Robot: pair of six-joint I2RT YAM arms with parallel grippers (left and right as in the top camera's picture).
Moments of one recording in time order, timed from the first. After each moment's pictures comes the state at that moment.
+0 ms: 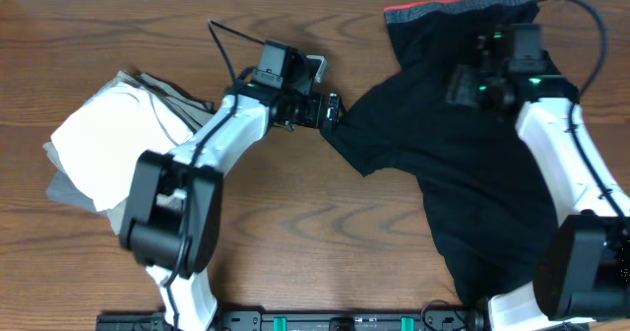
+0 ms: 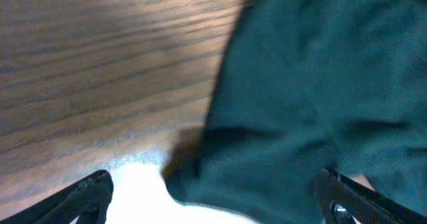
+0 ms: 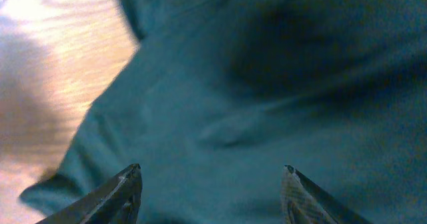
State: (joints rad) left arm -0.34 1.97 1.31 -0.38 0.46 -0.18; right arm -0.02 1.69 1.30 -0.62 -0.10 0.30
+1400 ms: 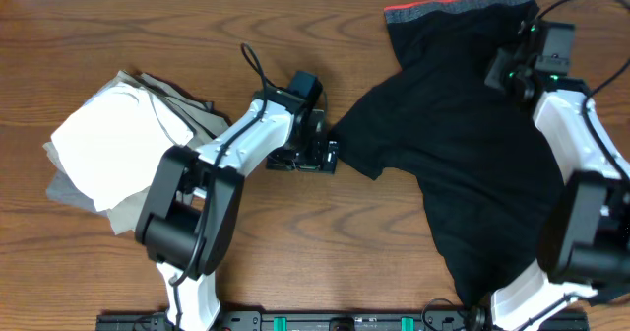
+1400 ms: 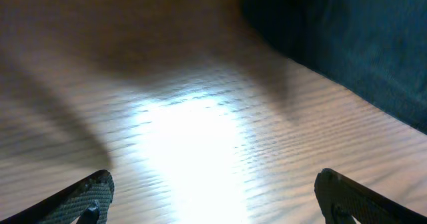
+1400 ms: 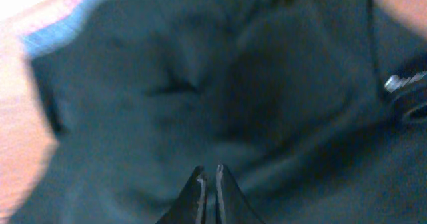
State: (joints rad) left arm -0.45 1.96 1.33 -0.87 0.24 -0.28; right arm -0.14 1.88 1.30 -0.33 -0.04 0.31
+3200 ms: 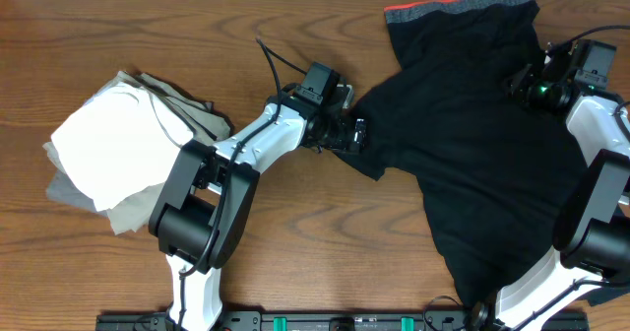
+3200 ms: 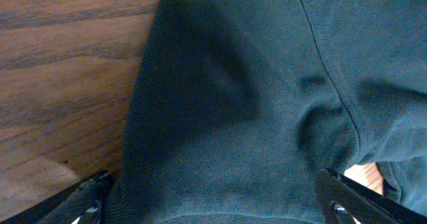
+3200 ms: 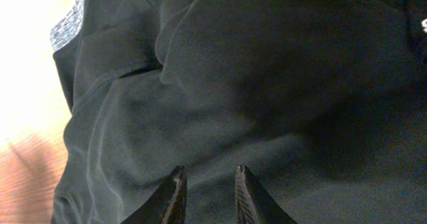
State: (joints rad) left arm -0.50 2.04 1.33 -0.47 0.39 -0.31; right arm -0.34 1.93 1.30 -0.35 -0.42 0.33
